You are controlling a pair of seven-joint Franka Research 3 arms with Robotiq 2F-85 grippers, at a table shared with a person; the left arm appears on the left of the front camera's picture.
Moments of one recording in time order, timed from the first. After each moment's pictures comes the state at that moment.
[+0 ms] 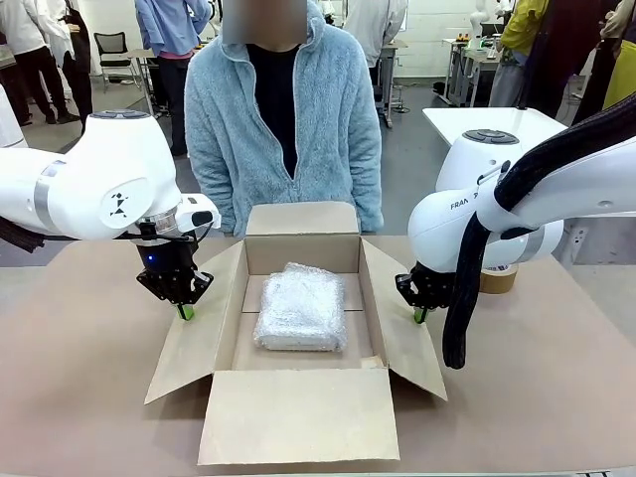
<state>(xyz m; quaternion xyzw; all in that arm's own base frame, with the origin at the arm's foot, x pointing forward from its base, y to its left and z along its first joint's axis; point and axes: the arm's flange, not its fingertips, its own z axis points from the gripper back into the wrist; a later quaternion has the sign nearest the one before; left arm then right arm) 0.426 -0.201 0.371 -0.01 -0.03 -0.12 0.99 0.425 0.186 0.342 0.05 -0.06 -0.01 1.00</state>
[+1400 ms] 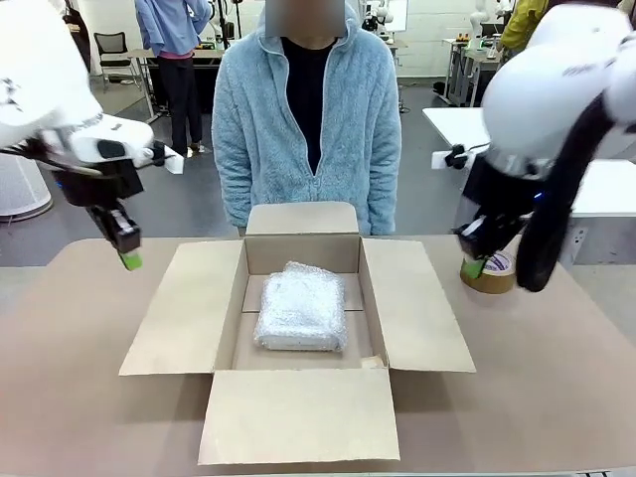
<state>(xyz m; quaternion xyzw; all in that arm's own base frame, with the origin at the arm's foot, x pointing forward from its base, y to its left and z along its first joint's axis) 0.389 -0.131 0.509 -0.03 -0.05 -0.42 0.91 0.379 0.117 0.498 0.05 -0.04 0.29 0.95</state>
